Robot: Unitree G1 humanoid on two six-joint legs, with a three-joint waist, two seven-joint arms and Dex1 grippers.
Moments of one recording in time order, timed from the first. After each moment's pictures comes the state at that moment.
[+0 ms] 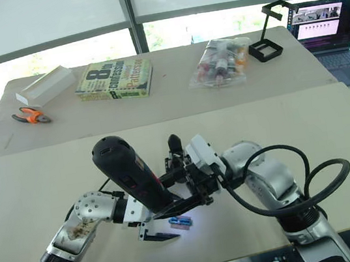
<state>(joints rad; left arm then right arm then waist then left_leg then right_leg) -0.24 0.59 -0.37 -0.10 -0.15 -0.06 -1.27 -0.44 -0.43 0.26 -0.31 0.61 0.42 1.35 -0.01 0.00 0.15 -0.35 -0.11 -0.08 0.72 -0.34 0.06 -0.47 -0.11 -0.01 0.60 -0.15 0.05</state>
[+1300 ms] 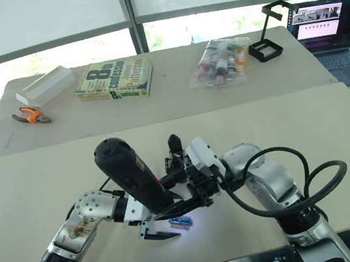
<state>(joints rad) -0.25 0.59 -0.37 -0.09 -0.15 -0.06 -1.27 -0.43 -0.43 0.27 -0.30 0.60 0.42 1.34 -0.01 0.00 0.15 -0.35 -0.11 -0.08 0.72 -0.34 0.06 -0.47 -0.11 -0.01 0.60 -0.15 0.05</state>
